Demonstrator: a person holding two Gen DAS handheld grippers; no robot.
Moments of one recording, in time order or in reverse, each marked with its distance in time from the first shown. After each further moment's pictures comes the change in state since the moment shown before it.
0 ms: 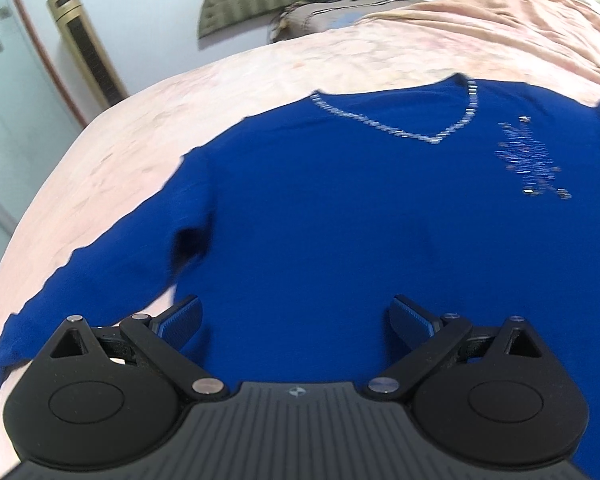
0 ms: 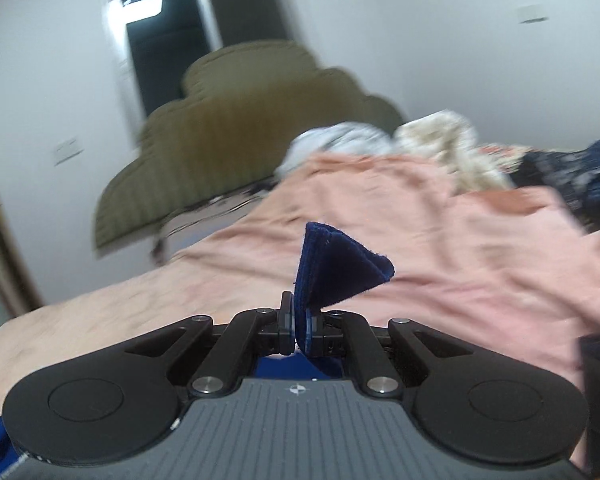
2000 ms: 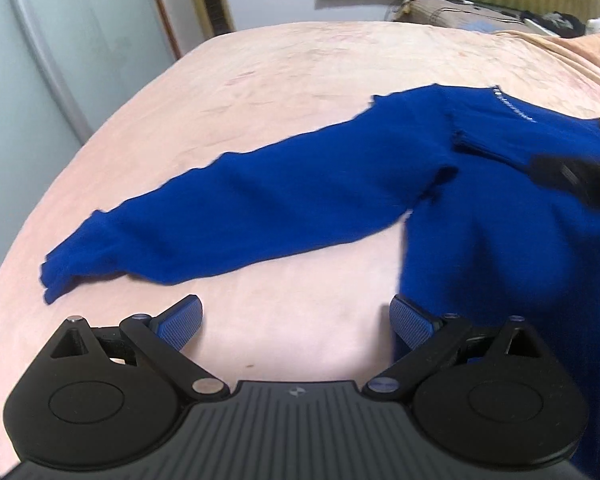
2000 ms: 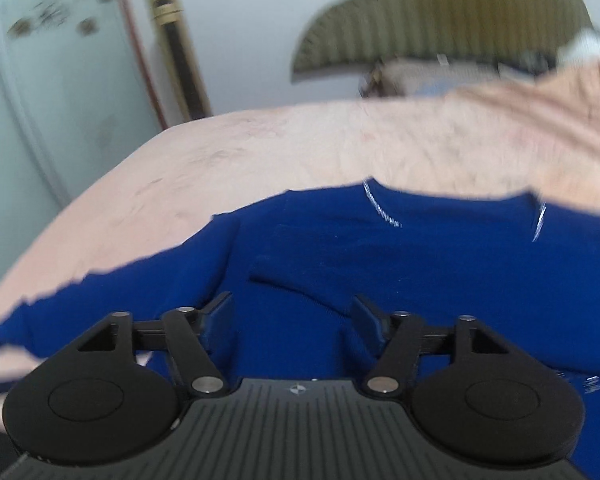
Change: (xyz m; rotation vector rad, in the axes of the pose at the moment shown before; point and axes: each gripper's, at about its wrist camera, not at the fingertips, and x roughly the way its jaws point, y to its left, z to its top) left arm 0.012 0.137 -0.046 -0.282 0.084 0.117; right arm 0.008 0.312 -0.146 -0.361 0.399 0.418
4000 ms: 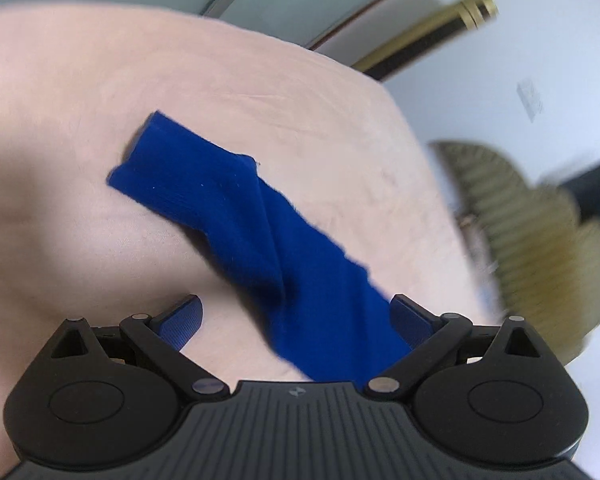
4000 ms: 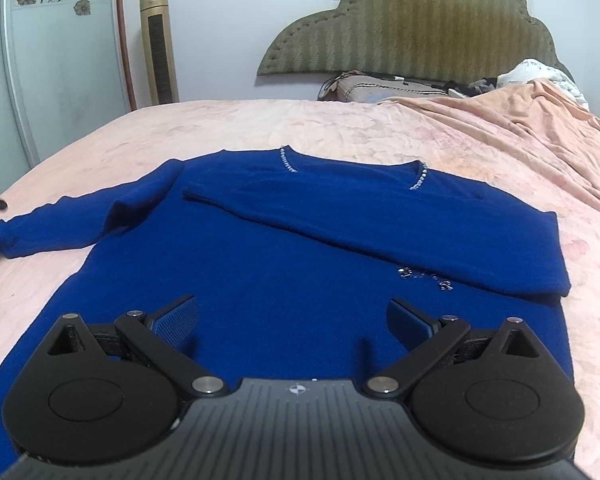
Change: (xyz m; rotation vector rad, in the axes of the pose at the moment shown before) left arm 0.042 0.197 -0.034 -1.079 -0.064 -0.431; right arm -0.081 -0.051 -0.075 -0.056 -0.015 -0.142
